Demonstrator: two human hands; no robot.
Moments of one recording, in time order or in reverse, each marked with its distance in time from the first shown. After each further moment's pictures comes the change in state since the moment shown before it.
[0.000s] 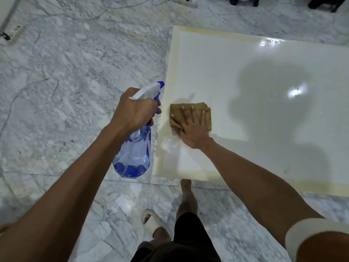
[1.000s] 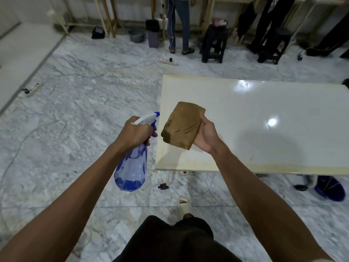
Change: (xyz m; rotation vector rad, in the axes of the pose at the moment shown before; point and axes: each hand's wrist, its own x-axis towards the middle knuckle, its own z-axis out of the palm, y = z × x) left_hand -0.173 0.003 -0.047 0.012 -0.092 0.165; right_hand -0.165 -0.070 -0.223 2.234 0.098 0.396
